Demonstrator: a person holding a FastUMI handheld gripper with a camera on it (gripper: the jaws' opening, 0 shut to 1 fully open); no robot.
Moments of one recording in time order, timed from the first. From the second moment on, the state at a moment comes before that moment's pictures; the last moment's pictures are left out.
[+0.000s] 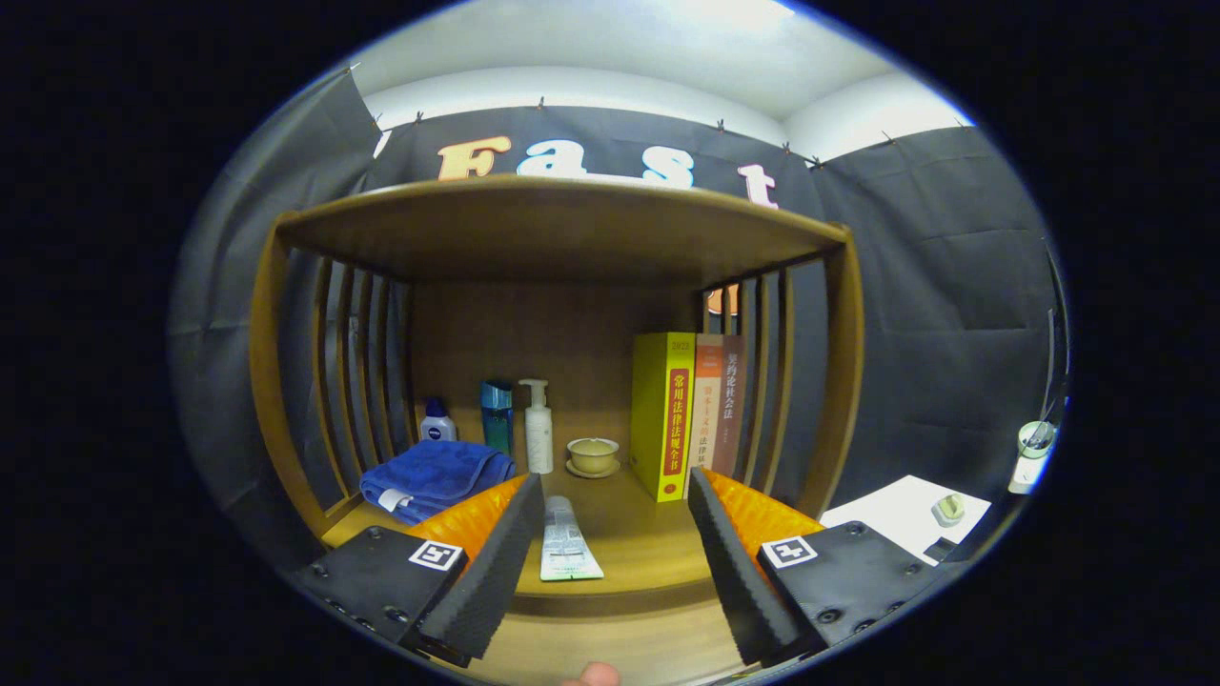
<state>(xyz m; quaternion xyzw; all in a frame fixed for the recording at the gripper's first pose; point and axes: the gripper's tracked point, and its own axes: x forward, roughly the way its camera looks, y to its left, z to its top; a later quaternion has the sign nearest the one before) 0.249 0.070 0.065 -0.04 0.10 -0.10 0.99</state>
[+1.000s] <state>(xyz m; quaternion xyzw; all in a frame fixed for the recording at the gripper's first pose) 0.102 0.106 -0.013 -0.04 0.05 -0.05 1.00</state>
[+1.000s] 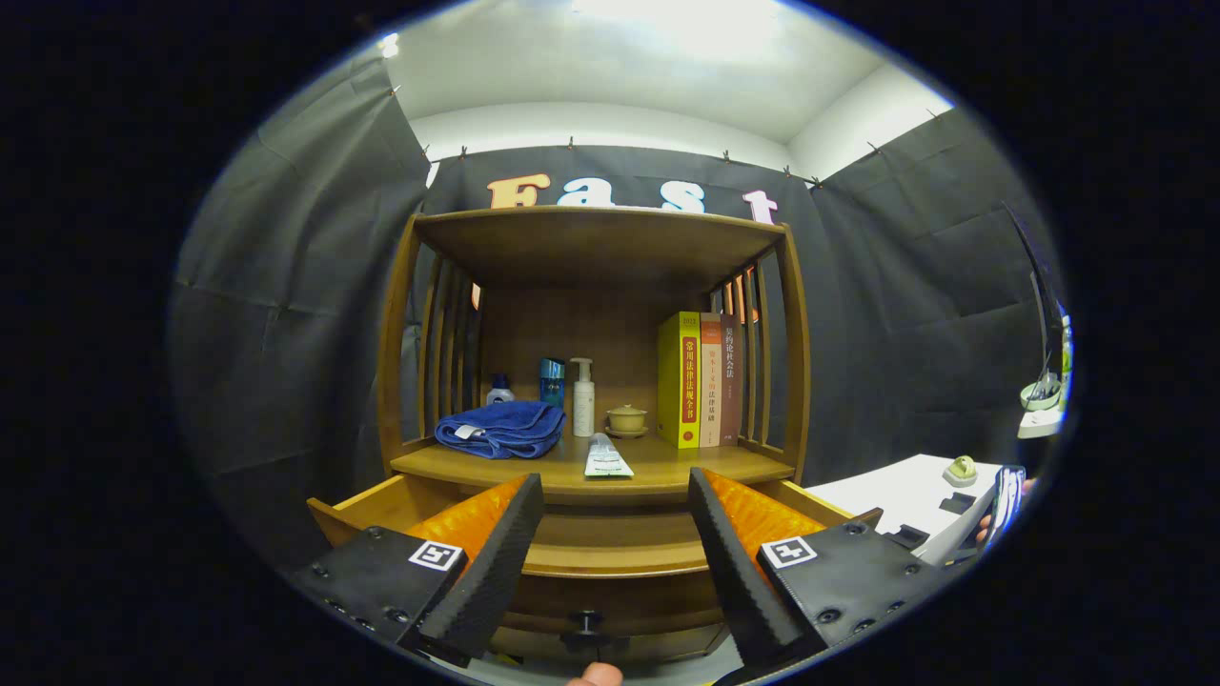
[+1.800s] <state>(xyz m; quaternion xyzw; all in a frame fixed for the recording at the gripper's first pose) 0.090 0.110 -0.121 -0.02 0.10 -0.04 0.99</state>
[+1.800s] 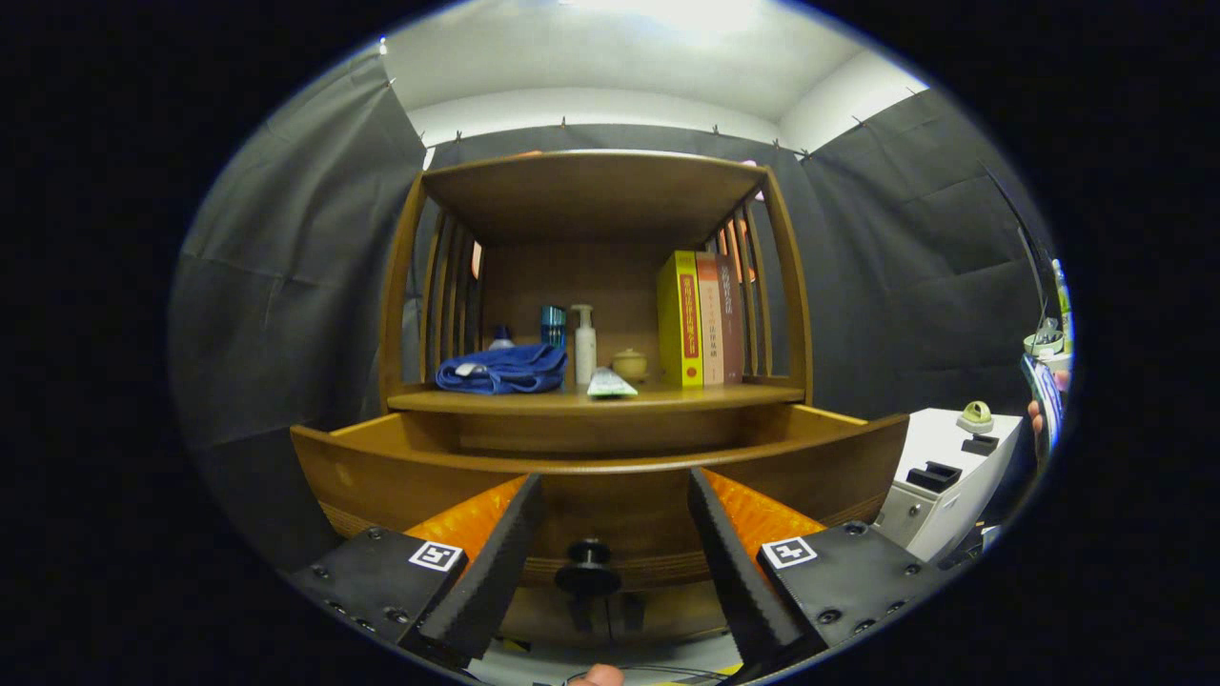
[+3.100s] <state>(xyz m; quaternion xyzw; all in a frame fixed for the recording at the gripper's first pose) 0.196 0.108 -0.140 -0.02 0.13 -0.02 0.99</state>
